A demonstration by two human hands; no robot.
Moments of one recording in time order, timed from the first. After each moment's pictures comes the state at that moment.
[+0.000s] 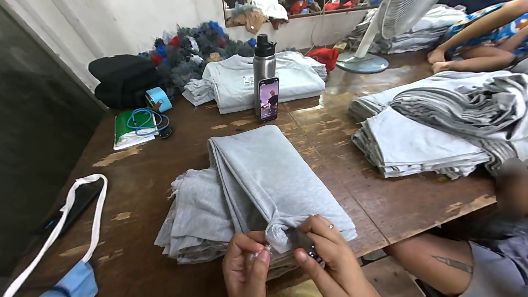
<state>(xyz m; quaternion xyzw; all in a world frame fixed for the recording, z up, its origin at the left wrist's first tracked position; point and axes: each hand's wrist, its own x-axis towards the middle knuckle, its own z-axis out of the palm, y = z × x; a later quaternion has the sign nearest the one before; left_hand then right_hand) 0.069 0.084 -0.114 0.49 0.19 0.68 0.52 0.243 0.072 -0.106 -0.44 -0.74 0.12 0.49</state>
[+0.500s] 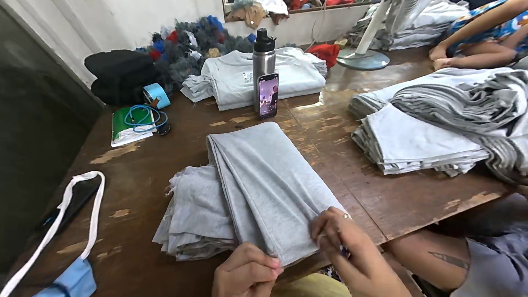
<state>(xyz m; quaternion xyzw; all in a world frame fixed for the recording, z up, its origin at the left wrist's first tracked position) 0.034 0.081 -0.110 0.74 0.23 0.55 0.32 0.290 0.074 -0.112 -0.41 -0.76 0.17 0.47</state>
